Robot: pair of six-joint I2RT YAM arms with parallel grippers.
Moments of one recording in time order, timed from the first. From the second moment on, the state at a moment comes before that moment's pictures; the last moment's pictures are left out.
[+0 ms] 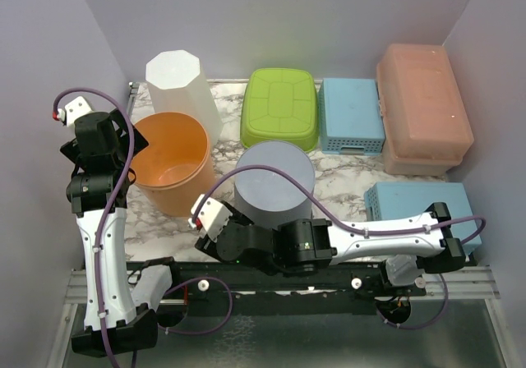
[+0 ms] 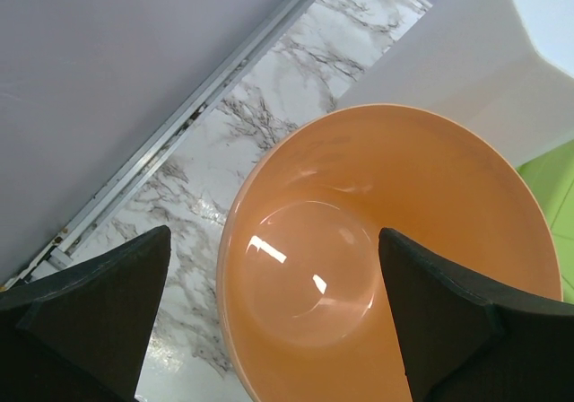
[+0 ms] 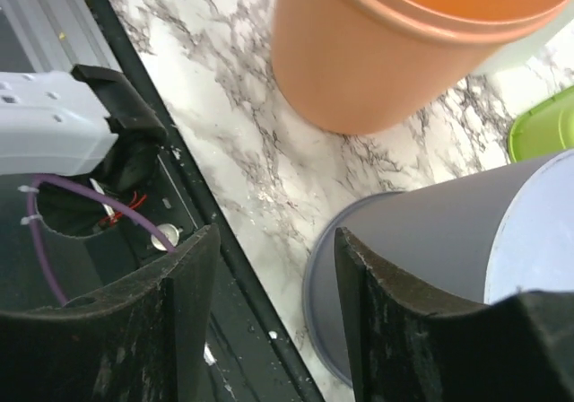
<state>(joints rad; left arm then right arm) 0.16 0.93 1.31 -0.86 -0.31 -0.39 1.61 1.62 1.61 -0.56 0.59 0.15</state>
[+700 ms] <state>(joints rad) 0.16 0.92 1.31 -0.86 -0.32 -0.38 1.49 1.69 1.71 -0.53 0.89 0.09</state>
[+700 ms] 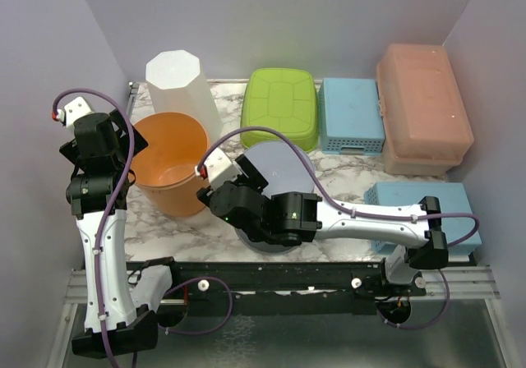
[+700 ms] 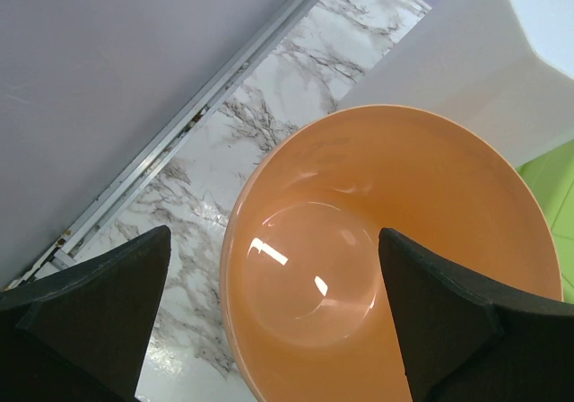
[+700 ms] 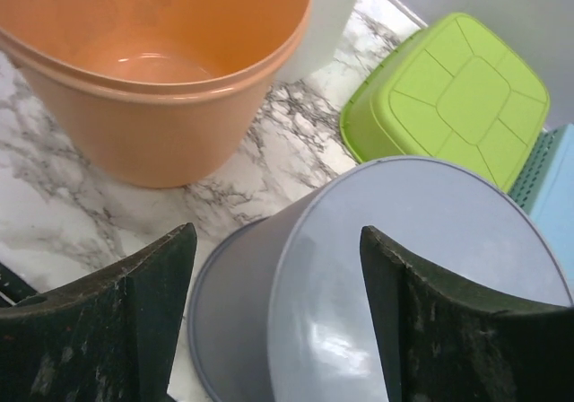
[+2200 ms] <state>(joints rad) 0.16 0.90 1.25 -0.83 -0.28 -0.36 1.15 1.39 1.46 -0.60 0.37 0.22</state>
